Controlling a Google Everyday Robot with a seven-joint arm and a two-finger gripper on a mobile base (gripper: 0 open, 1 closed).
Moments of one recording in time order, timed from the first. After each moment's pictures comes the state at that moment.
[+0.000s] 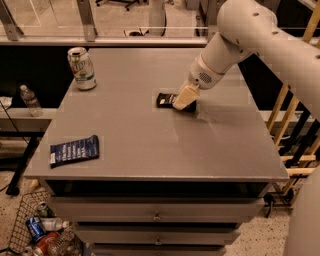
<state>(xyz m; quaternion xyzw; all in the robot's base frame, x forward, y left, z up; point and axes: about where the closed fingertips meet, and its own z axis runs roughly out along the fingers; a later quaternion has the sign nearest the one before) 0.650 -0.079 0.828 -0.57 0.78 0.14 0.21</state>
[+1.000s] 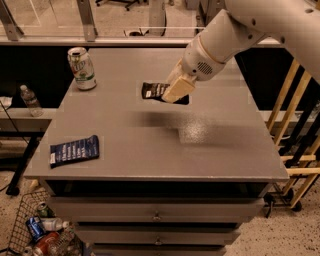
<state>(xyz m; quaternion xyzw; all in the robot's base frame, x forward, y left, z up) 0.590 -0.037 0.905 -0.62 0.72 0.14 0.27</state>
